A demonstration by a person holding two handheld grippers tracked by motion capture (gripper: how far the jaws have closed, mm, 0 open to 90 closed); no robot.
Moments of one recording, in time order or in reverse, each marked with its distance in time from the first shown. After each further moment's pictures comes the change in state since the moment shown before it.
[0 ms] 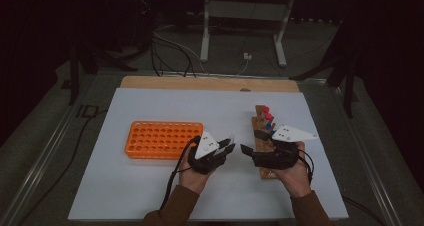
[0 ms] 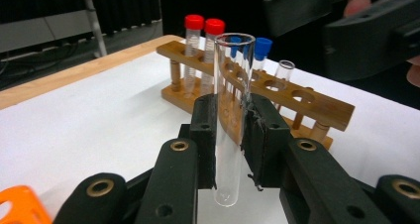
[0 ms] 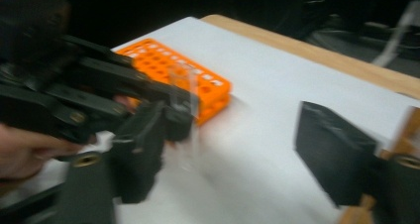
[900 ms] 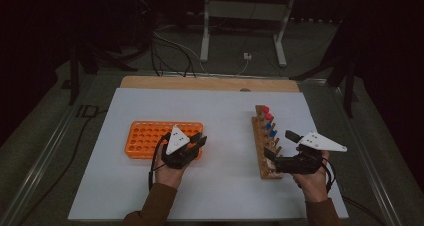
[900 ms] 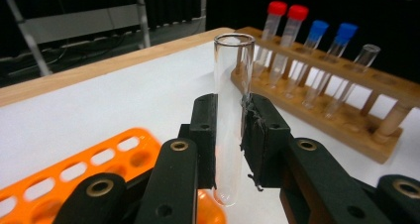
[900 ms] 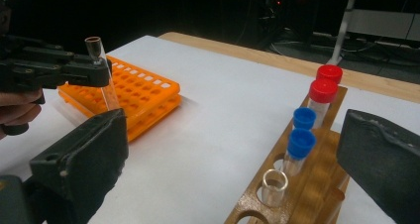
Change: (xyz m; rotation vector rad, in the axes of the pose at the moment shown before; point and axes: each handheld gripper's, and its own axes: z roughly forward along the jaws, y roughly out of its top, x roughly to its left) left arm 0.049 -0.024 -0.037 0.000 0.139 -0.052; right arm -0.030 -0.030 -0.040 -0.092 -0.139 0.076
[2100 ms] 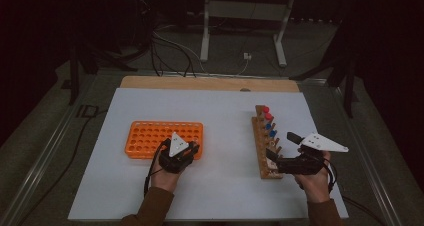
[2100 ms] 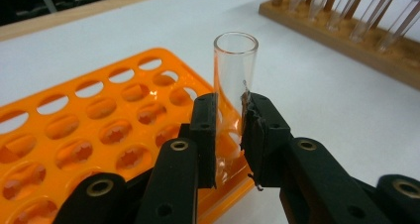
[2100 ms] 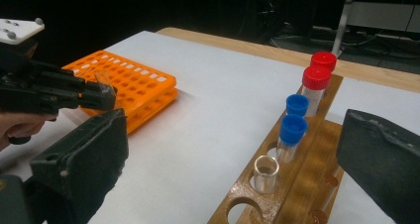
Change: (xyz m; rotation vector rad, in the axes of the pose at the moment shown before) left arm 0.010 -0.036 0.011 0.183 0.073 0.007; right arm -0.006 -0.006 -0.002 0.014 -0.001 0.018
